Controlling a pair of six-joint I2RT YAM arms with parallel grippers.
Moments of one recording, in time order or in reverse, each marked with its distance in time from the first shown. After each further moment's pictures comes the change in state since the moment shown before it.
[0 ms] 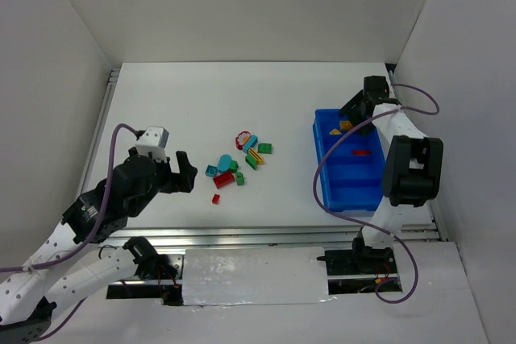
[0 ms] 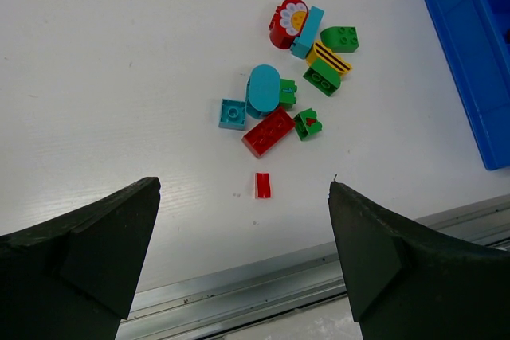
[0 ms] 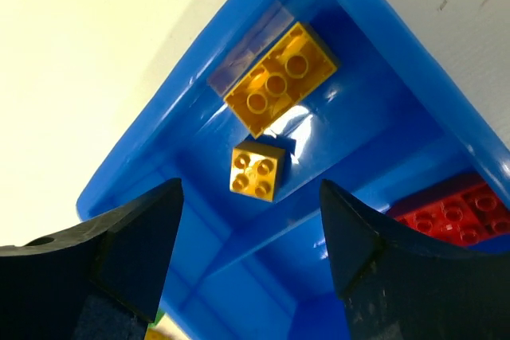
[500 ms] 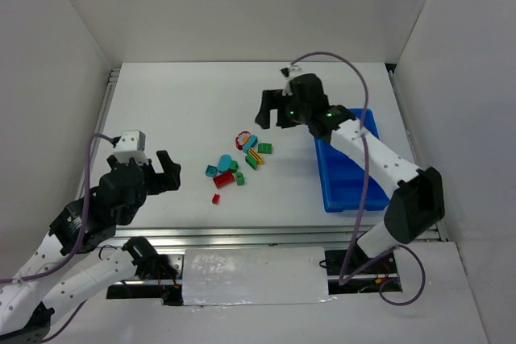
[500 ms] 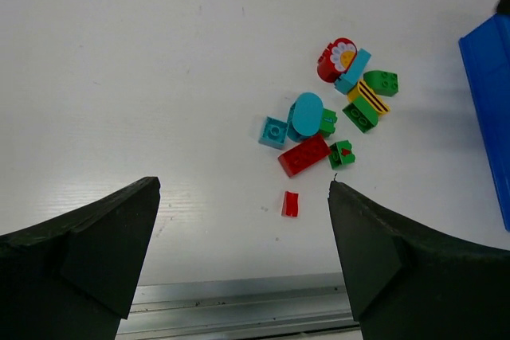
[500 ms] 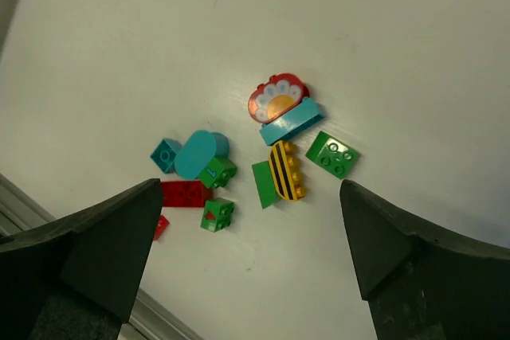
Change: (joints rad) left arm -0.001 -0.077 0.000 -0.066 -0.169 -0.084; right arm 0.586 -0.302 -0.011 0.120 -0.182 -0.368
